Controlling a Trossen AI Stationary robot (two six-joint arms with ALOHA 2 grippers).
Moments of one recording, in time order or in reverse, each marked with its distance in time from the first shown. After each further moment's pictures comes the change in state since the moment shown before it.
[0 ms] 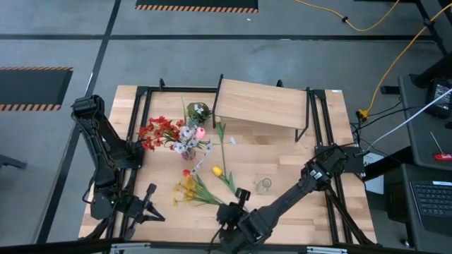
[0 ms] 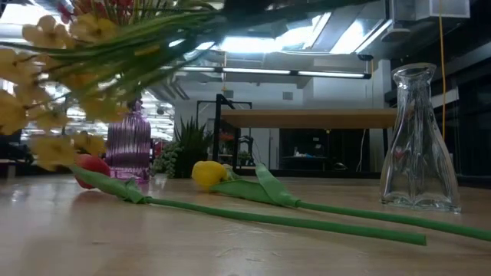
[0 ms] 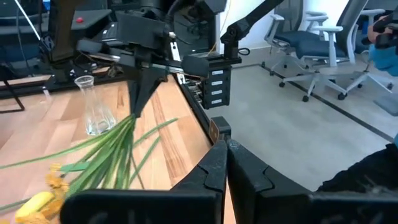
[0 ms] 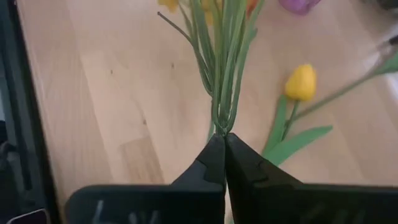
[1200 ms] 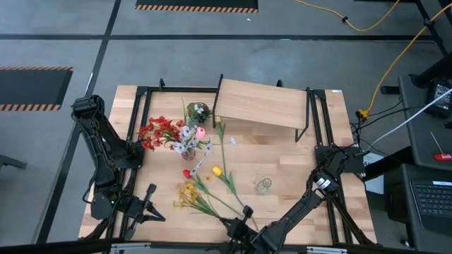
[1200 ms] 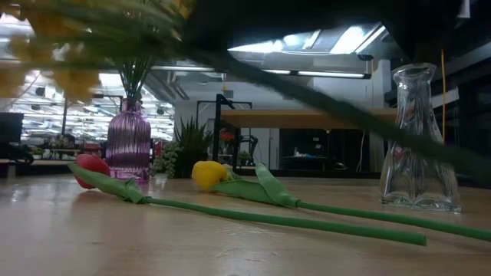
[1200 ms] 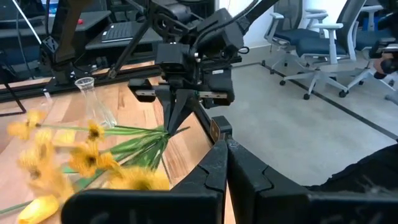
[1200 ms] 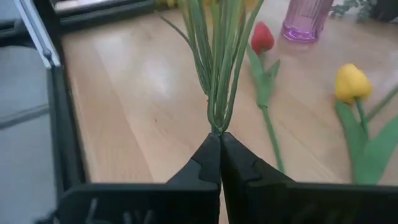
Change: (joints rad) left arm 0.000 0.000 0.000 -0.002 0.004 0.017; right arm 0.133 -0.013 -0.450 0.725 0.411 0.166
